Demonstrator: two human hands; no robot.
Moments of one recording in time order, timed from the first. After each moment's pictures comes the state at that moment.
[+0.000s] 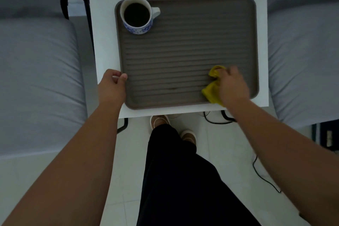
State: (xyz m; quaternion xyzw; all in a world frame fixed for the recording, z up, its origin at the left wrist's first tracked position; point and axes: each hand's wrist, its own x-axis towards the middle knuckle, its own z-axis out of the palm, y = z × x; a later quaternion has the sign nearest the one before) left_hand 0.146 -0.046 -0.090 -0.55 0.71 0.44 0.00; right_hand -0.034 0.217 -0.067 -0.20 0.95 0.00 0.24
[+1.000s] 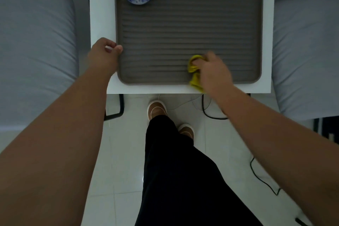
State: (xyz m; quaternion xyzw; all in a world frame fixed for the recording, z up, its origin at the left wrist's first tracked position) left_hand 0.150 -0.055 -0.100 -0.53 0.72 0.45 -0.01; right_hand 0.005 0.200 -0.076 -0.33 0.92 -0.05 0.22
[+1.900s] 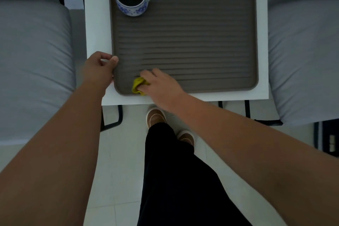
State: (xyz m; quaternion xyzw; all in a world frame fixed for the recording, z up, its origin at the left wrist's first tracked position) left_hand 0.150 -0.055 -0.096 -0.55 0.64 0.54 -0.03; right_hand 0.063 0.124 -0.081 -0.61 0.77 -0.04 0.19
